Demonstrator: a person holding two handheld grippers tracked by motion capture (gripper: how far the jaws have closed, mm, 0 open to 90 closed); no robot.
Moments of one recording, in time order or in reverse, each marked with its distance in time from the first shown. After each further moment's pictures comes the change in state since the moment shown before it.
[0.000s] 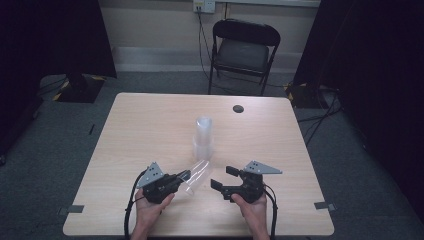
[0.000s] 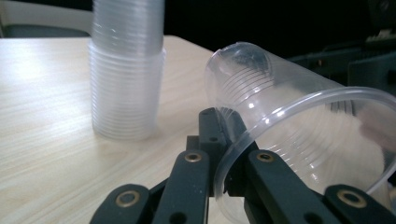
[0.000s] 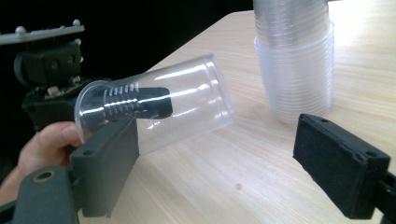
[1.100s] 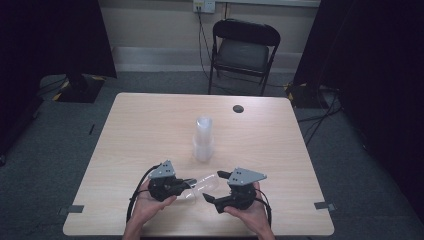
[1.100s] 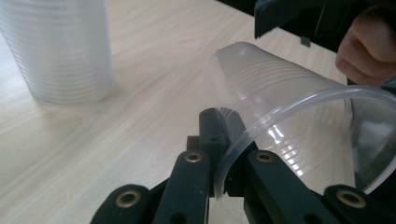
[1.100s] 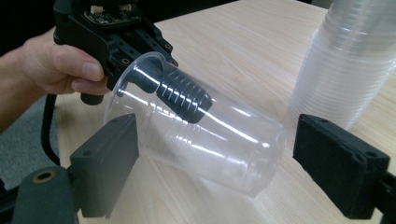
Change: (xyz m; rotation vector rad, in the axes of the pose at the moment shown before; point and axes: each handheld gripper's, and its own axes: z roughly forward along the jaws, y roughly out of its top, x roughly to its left) left arm 0.004 0.008 0.017 0.269 -0.152 0.039; right arm 0.025 0.000 0.012 0.153 0.042 -0.353
